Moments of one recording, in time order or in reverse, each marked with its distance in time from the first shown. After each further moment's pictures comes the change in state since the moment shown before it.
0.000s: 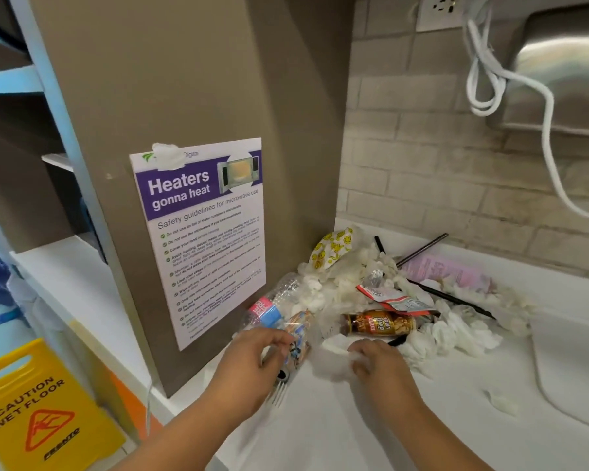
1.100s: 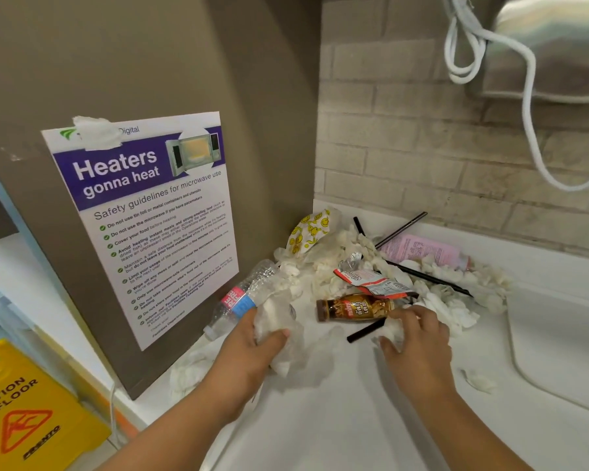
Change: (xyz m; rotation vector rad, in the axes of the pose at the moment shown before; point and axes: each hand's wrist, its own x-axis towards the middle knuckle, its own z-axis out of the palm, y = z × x) left_hand 0.011 0.024 0.032 -0.729 -0.156 -0.196; right_hand 0.005 0.061 -0.033 -0.158 0.347 0.174
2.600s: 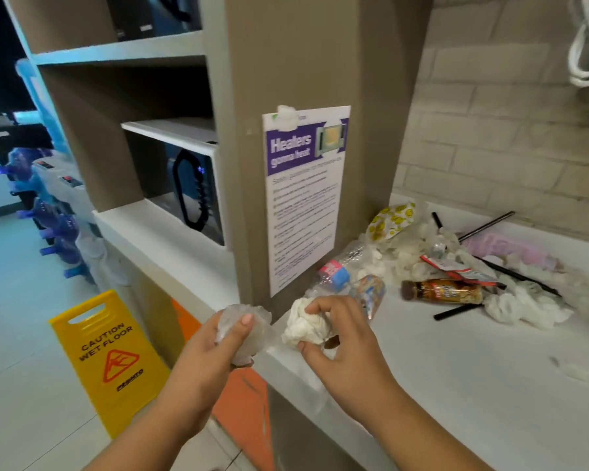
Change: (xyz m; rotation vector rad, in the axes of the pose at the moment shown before) left_hand -0.145 0.030 -0.159 0.067 0.265 0.034; right_hand -0.146 -0.229 -0.014 0.708 -0.397 -0.444
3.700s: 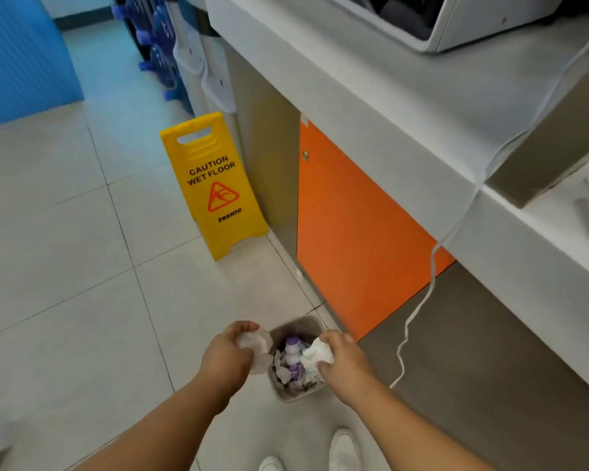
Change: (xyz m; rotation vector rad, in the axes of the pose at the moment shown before) left_hand -0.051 -0.306 -0.211 0.362 0.357 -0.787; right_hand -0.129 0.174 0.346 -0.303 -0.822 0.644
